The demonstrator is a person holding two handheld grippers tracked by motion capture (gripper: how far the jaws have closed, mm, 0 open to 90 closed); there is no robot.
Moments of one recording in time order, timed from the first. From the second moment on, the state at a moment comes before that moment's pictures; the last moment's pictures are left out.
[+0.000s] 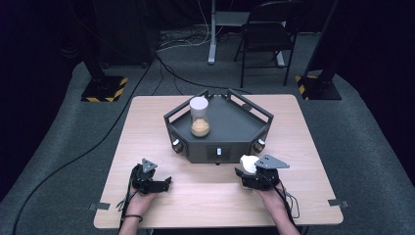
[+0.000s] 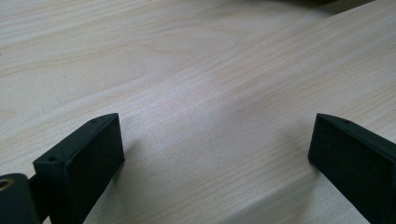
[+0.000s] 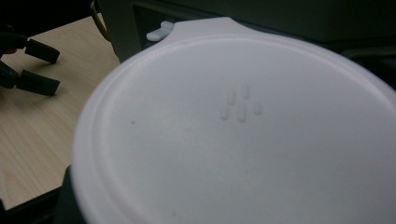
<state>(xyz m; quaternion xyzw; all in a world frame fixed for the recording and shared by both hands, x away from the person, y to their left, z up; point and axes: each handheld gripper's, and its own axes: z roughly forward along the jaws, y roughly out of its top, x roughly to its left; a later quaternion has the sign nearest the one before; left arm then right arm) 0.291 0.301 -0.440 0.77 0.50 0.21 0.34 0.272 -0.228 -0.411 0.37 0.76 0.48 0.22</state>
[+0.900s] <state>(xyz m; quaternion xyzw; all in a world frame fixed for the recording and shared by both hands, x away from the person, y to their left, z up) 0.291 0.301 -0.440 0.77 0.50 0.21 0.34 0.290 -0.234 -0.339 0.37 0.76 0.49 0.23</state>
